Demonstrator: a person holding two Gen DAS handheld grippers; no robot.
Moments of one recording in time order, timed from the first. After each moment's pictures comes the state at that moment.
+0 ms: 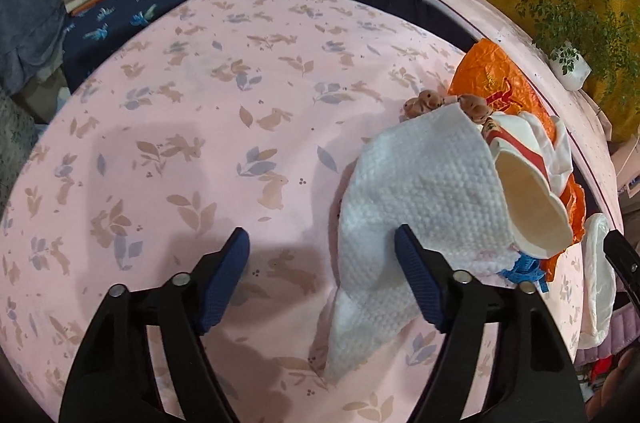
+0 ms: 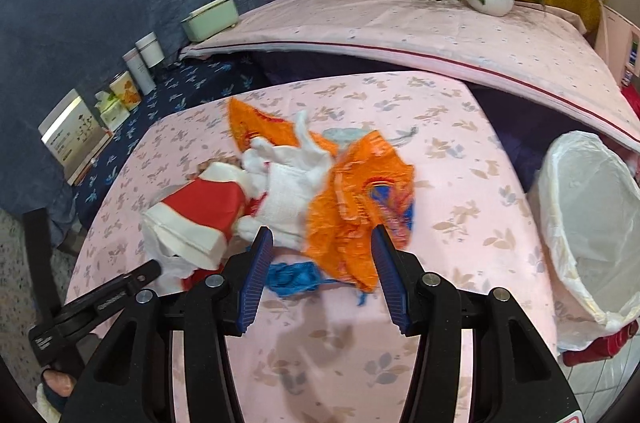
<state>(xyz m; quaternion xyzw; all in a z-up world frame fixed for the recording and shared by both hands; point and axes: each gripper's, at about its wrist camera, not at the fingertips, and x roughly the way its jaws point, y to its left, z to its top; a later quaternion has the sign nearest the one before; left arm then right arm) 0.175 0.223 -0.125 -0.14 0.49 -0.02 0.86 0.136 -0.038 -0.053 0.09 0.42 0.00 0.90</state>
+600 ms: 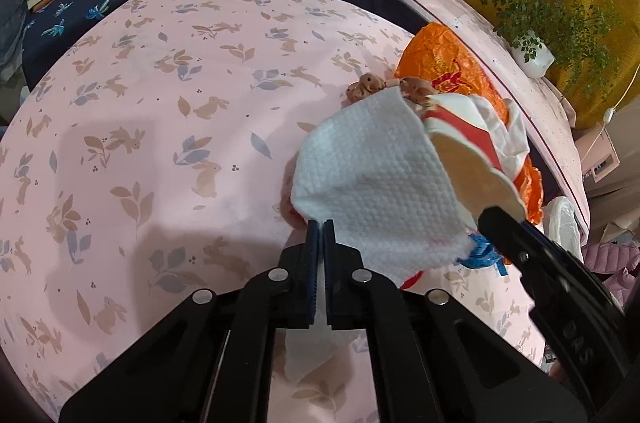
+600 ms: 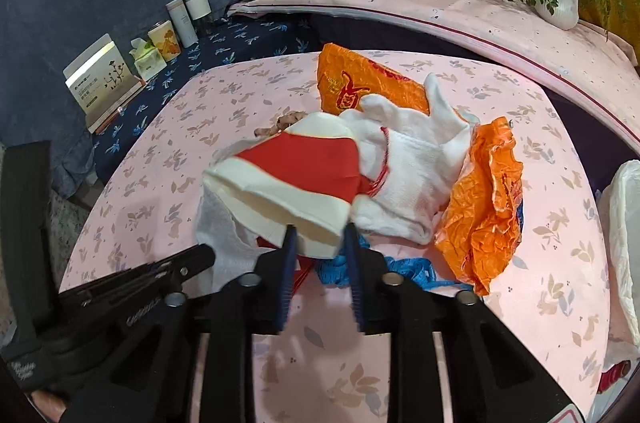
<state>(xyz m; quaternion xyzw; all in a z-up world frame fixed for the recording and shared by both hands) 0.171 0.203 -0.115 -0.16 0.50 -0.09 0.85 0.159 0.035 -0.080 0.05 0.44 0.07 0.89</state>
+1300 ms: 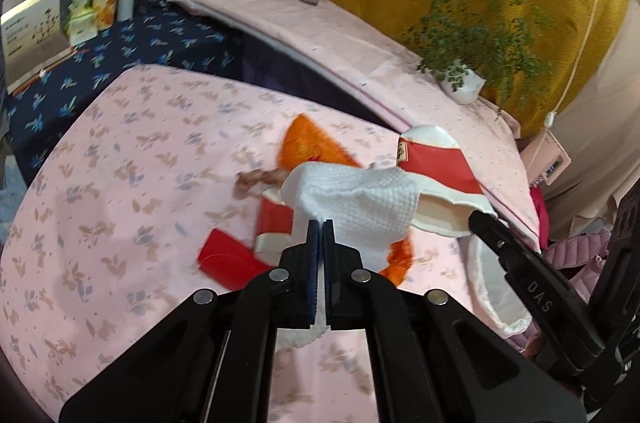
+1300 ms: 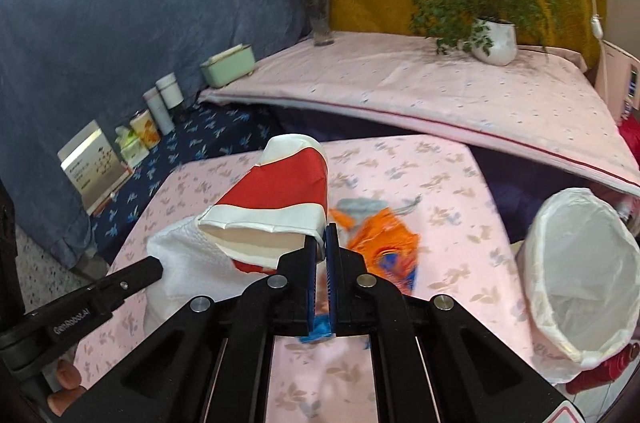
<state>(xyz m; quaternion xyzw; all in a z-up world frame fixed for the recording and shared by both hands) 0.151 0.148 0.003 -0.14 0.40 -0.16 0.89 0.130 -0.052 0.009 0.10 0.34 0.00 0.94</state>
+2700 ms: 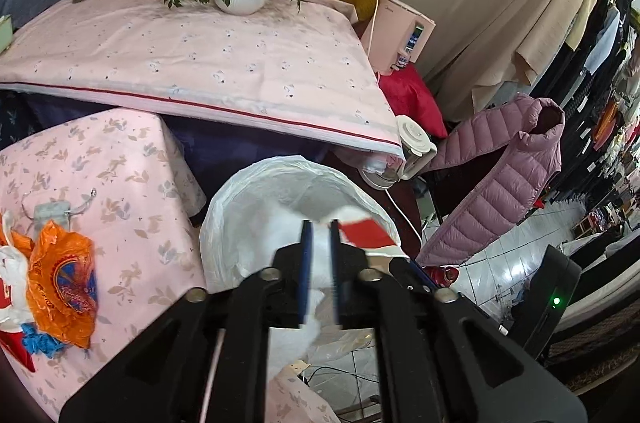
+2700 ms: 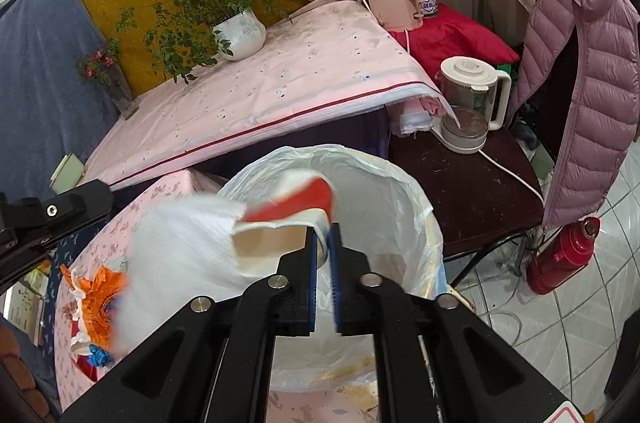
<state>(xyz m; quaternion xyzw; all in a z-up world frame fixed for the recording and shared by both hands) 0.124 -0.211 0.020 0.00 0.44 -0.40 0.80 0.018 -0.354 -0.046 0.26 0.32 -0.24 0.88</state>
